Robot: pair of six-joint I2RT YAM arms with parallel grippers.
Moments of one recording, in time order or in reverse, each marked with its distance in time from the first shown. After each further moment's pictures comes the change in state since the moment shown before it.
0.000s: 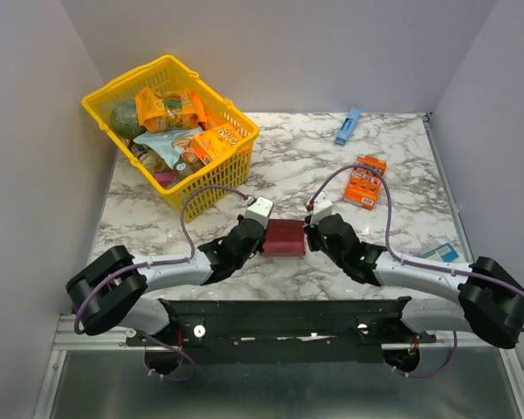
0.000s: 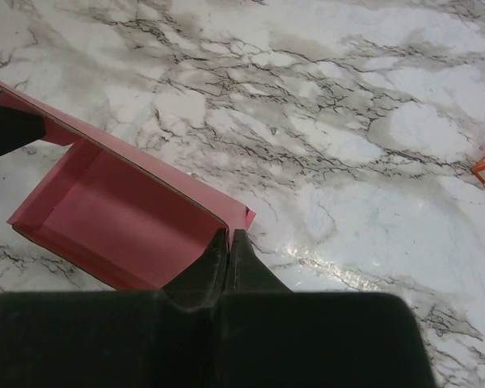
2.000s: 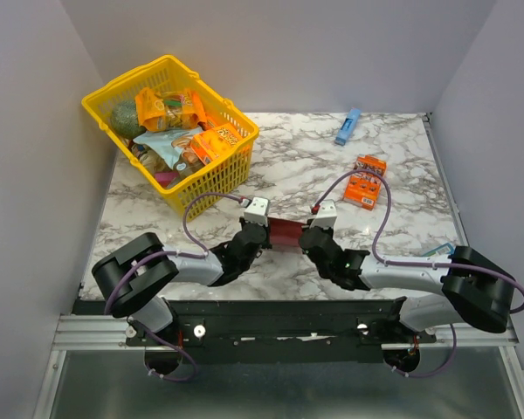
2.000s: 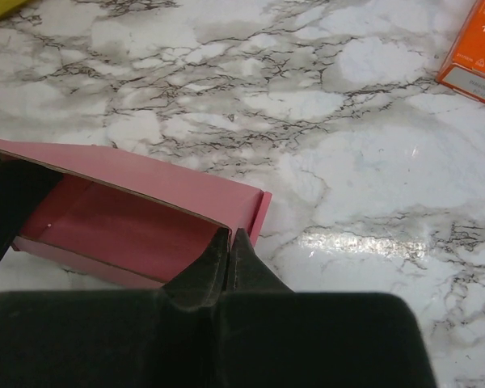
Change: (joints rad) left arm -0.010 0.188 -0.031 0.331 -0.077 -0.163; right arm 0.160 0.110 0.030 -0.034 0.425 0.375
